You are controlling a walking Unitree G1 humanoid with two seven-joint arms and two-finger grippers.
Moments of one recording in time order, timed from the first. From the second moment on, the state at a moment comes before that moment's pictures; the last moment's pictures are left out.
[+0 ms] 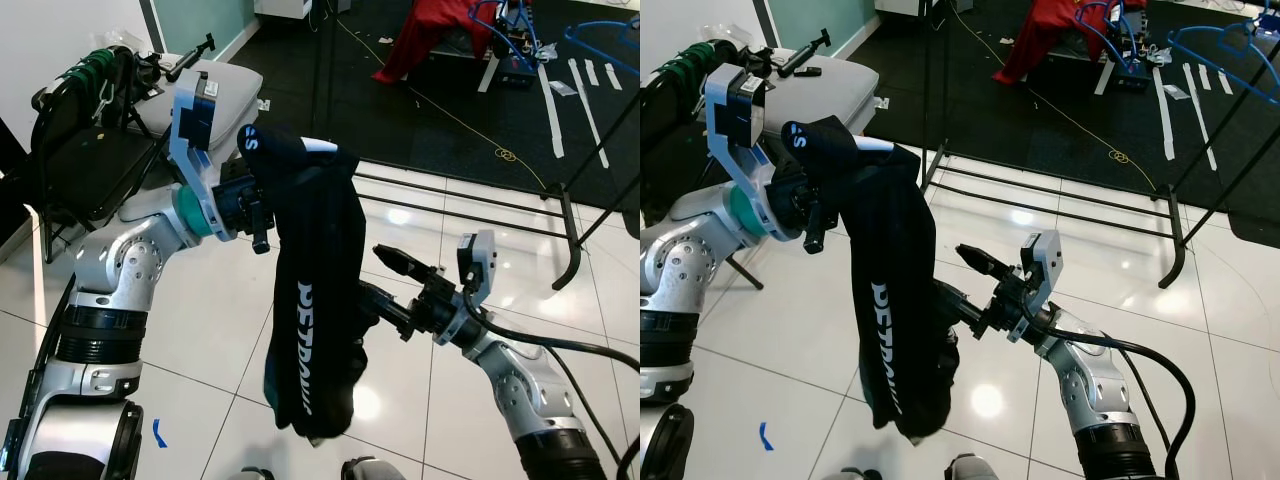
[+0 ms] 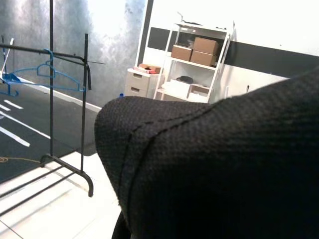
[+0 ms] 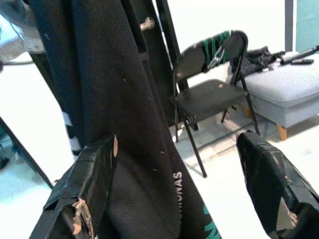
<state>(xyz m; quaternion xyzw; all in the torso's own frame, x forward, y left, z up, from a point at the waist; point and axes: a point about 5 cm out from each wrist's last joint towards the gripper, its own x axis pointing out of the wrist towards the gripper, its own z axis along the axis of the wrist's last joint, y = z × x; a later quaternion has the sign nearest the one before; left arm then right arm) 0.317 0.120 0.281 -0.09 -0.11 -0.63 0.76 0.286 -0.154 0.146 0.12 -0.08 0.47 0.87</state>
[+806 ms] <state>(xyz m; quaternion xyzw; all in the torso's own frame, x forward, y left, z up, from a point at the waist) 0.316 0.112 0.288 -0.09 -0.12 -0.66 0.74 0.301 -0.145 0.135 -0.02 -0.08 0.43 0.90</state>
